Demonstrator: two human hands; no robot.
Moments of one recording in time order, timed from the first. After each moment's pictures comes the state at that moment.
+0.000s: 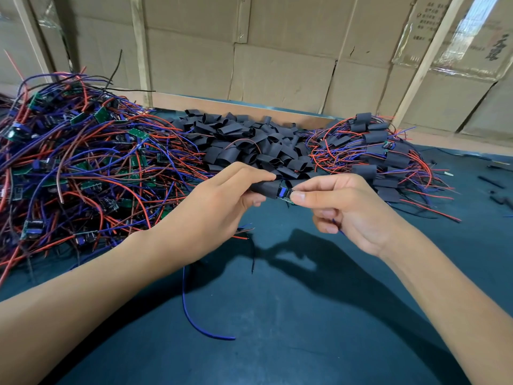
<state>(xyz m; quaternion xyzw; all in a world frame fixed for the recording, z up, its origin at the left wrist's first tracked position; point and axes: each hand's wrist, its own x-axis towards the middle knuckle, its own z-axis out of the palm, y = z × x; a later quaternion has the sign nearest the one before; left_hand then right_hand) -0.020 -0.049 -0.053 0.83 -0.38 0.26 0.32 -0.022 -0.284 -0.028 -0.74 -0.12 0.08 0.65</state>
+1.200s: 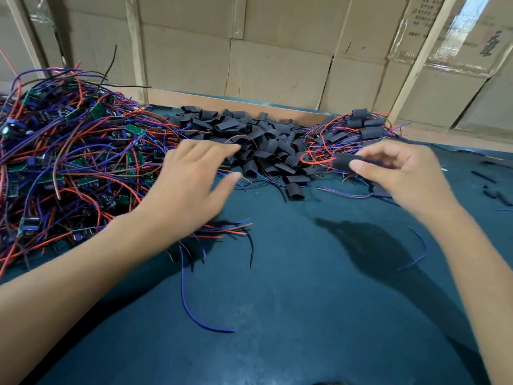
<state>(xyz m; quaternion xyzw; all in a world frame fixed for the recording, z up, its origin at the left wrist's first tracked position) 0.002 -0.027 -0.052 0.91 -0.23 0.29 0.21 -0.007 -0.361 -0.009 -0.87 -0.09 -0.25 0.41</state>
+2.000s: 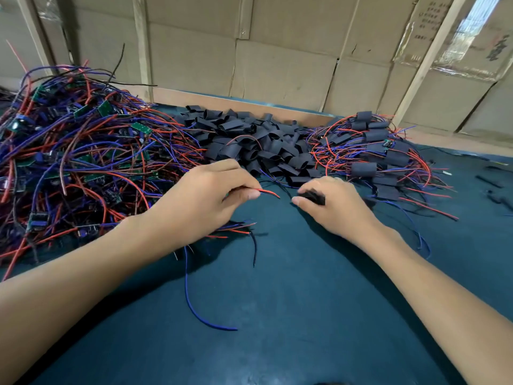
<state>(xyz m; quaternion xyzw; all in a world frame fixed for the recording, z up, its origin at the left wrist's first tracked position) -0.009 -0.034 -0.052 0.85 -0.37 0.26 0.27 0.025 -0.308 -0.074 -0.97 -0.13 -0.15 0.13</state>
